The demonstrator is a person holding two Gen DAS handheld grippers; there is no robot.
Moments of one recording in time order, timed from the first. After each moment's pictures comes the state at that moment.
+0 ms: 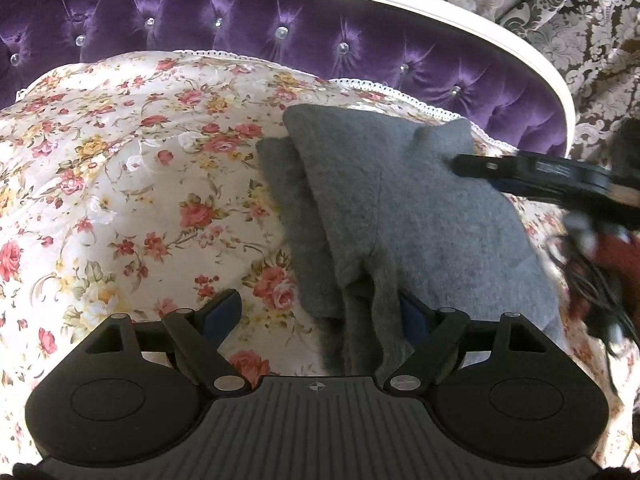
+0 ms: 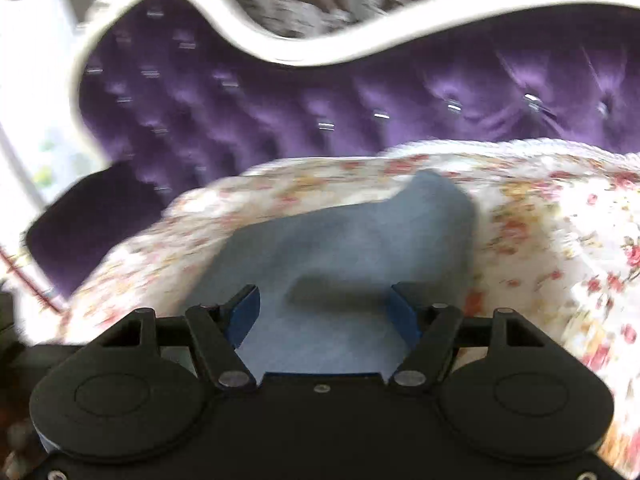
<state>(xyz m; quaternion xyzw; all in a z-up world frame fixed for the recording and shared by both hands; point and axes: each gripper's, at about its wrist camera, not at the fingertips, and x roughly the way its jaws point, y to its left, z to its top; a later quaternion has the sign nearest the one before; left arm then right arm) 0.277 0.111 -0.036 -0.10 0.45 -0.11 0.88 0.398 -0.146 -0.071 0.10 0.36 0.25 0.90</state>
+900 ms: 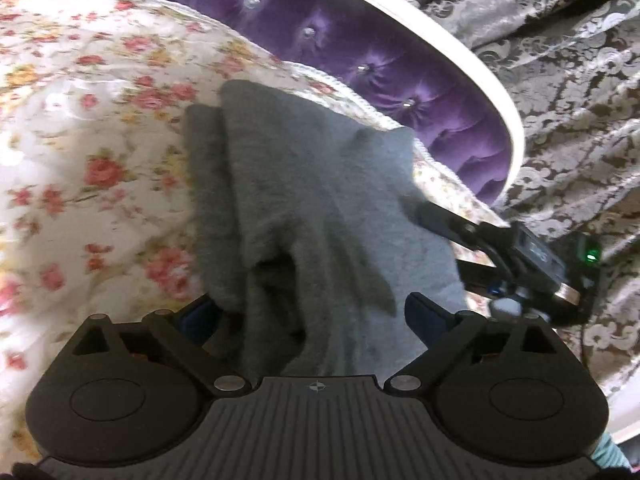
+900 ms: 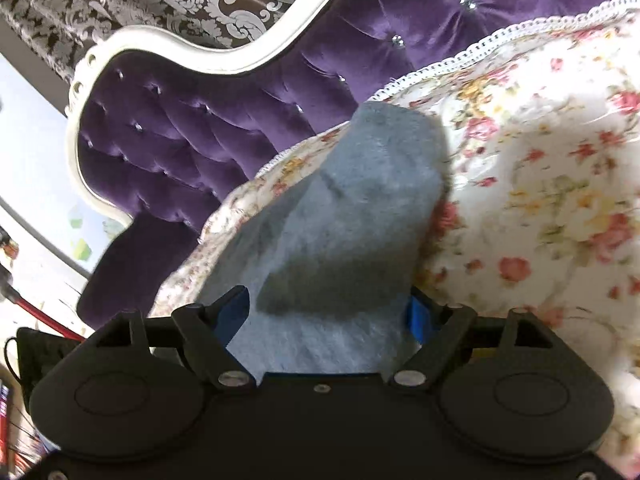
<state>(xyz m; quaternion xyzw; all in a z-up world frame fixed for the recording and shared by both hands) 0.296 0.099 -0.052 -0.24 0.45 -0.20 0.83 0.381 -0.196 -0.112 0.28 0.38 0.33 0.82</state>
